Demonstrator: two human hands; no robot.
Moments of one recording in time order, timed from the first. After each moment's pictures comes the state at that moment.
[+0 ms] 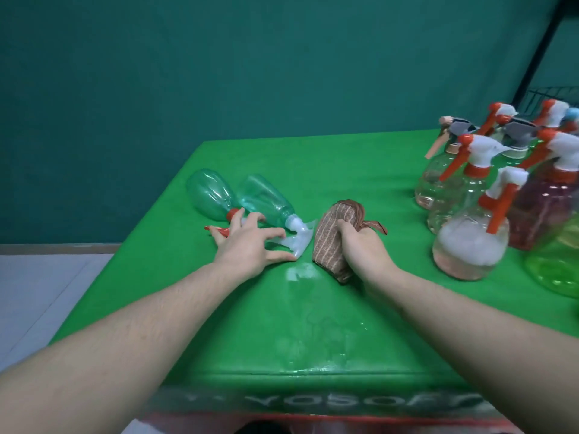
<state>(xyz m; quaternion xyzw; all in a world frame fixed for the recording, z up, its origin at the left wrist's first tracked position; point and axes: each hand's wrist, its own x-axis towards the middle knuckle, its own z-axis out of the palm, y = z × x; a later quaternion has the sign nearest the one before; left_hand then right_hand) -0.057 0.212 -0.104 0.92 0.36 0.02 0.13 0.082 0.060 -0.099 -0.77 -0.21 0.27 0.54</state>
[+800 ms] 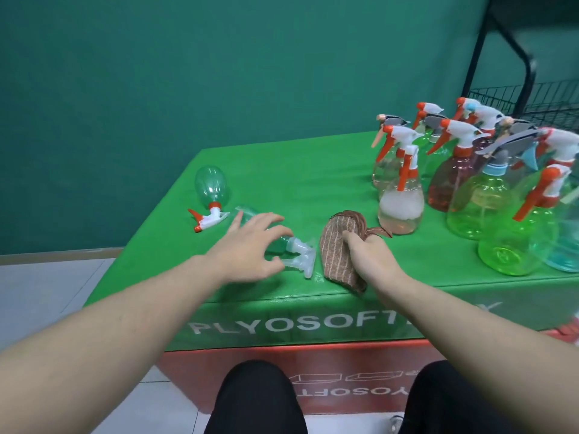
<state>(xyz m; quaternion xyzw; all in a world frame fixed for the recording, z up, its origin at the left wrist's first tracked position) -0.112 0.093 -0.064 0.98 0.18 0.00 0.01 0.039 -0.083 -0.089 -0.76 -0.22 0.29 0.54</state>
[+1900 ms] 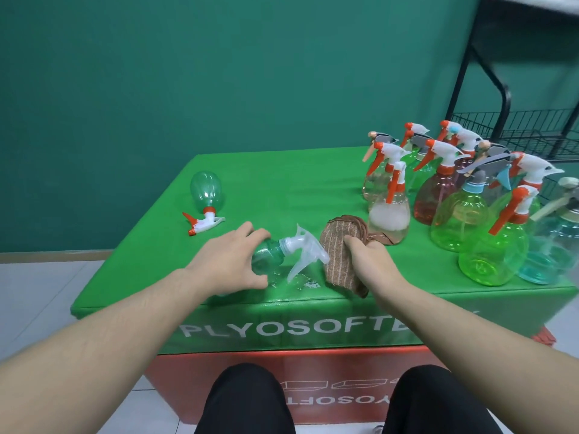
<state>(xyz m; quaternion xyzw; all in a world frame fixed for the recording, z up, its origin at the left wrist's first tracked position) -0.134 0.088 -0.065 0.97 0.23 0.05 0.00 0.037 -0.099 -0.075 -0.77 -0.21 0.26 0.54</state>
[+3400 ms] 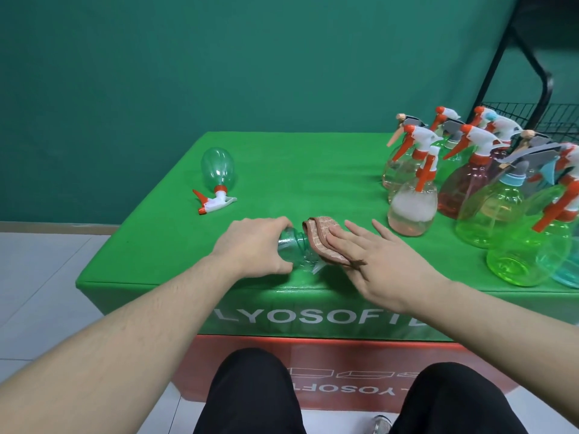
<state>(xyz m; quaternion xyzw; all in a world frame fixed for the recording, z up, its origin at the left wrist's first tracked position) -0.120 0.081 -0.073 0.97 0.24 0.08 0.03 0.038 -0.108 -0.080 -0.77 -0.64 -0.02 0.00</state>
